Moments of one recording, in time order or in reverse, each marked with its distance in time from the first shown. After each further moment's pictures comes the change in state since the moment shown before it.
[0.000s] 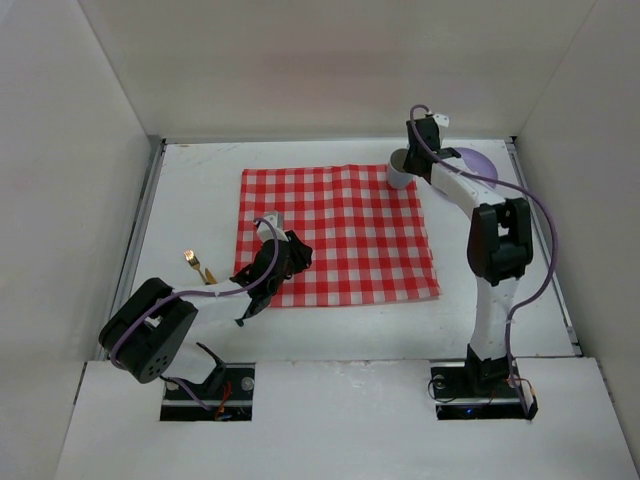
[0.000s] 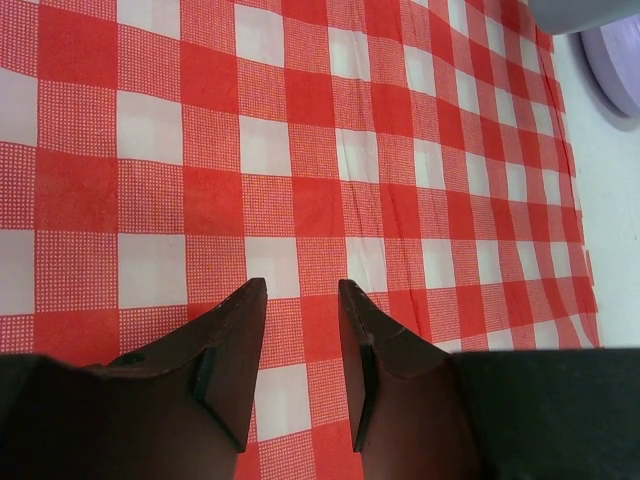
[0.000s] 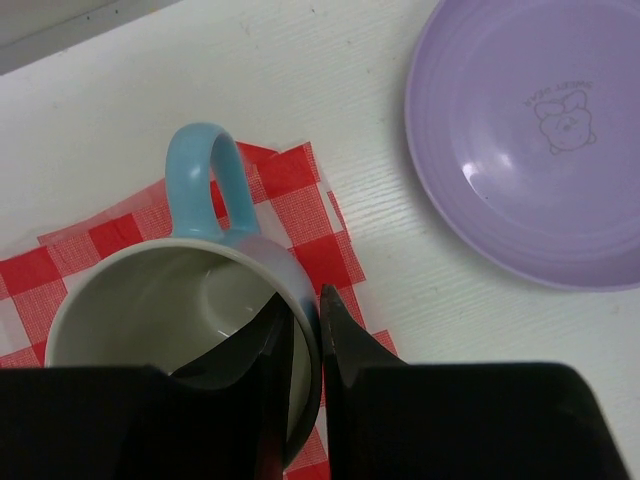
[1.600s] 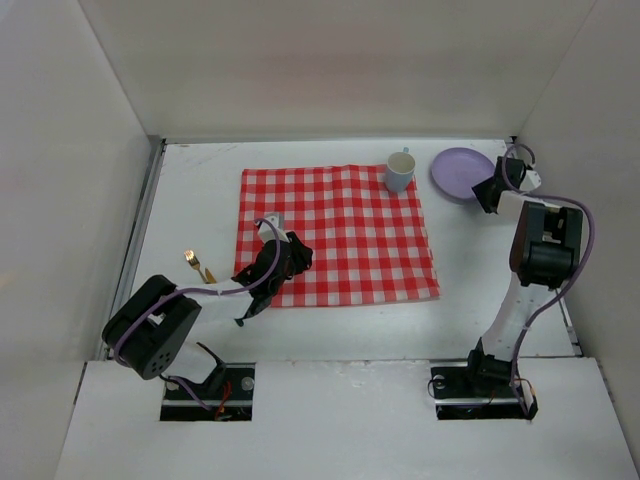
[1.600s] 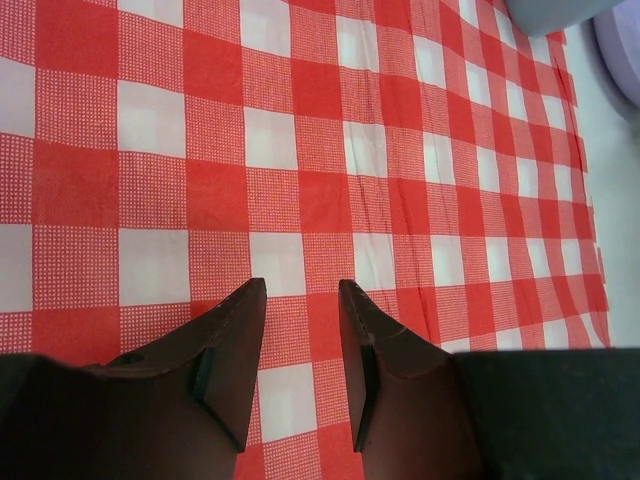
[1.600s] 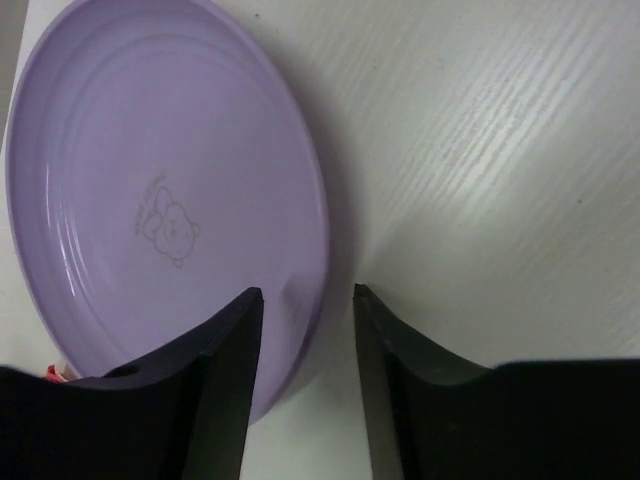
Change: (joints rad) left arm -0.003 0.020 0.000 0.008 0.000 -0.001; right arm -0.466 -0.074 -0.469 0.384 -0.229 0.417
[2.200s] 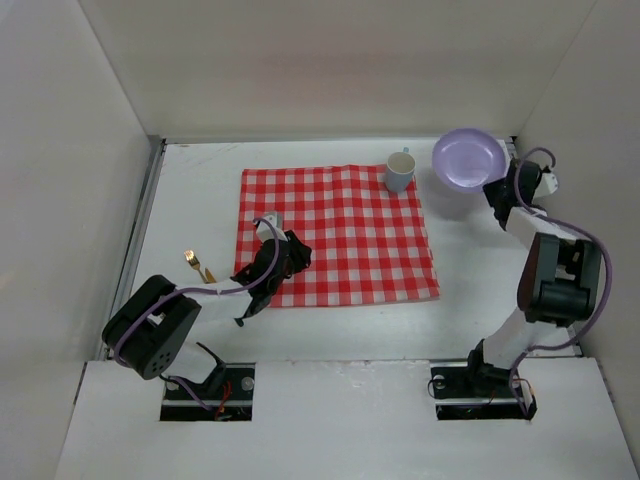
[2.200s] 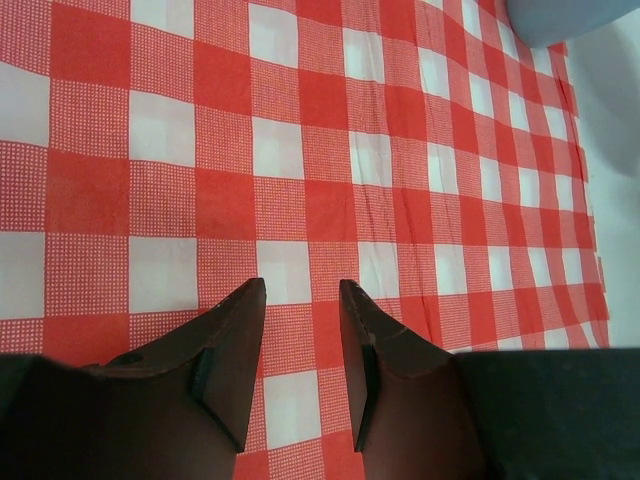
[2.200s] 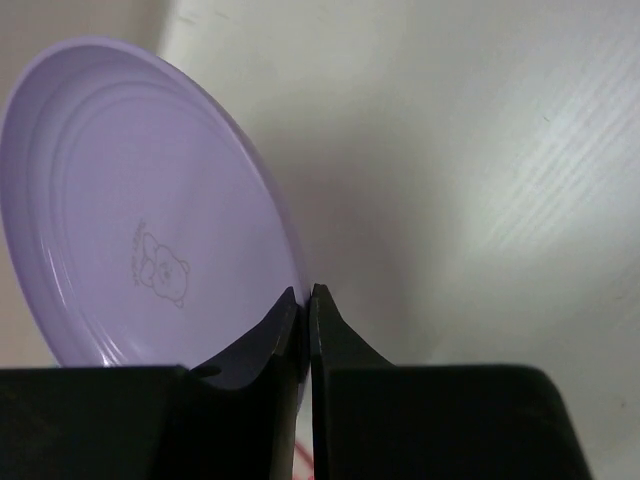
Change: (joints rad) left arm 0.014 0.003 0.000 0.004 0.000 0.000; right arm 0.001 -0.252 -0.217 0.083 -0.028 0.114
